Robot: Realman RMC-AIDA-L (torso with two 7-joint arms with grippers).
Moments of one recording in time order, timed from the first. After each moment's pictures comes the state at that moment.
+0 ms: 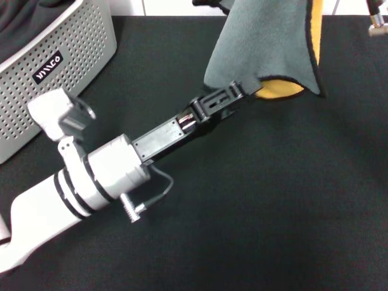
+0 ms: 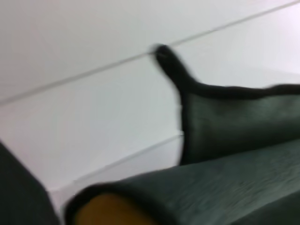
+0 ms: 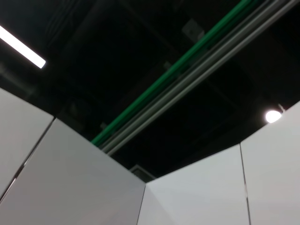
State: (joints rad) left arm -0.62 -2.11 0.24 -0.16 1.92 1.60 -1.56; right arm 0.66 2.03 -2.05 -0.60 0.29 -1.63 0.28
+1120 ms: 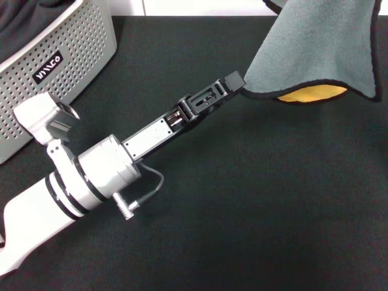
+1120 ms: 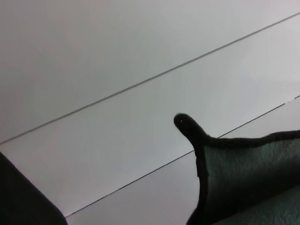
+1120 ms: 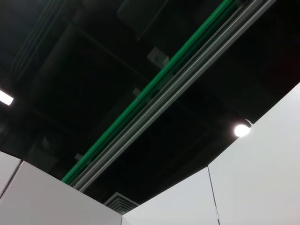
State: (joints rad) left arm -0.60 -2.11 0.24 -0.14 1.87 1.59 -1.49; right arm 0.62 2.02 -1.96 -0.56 0.29 -1.72 0.46
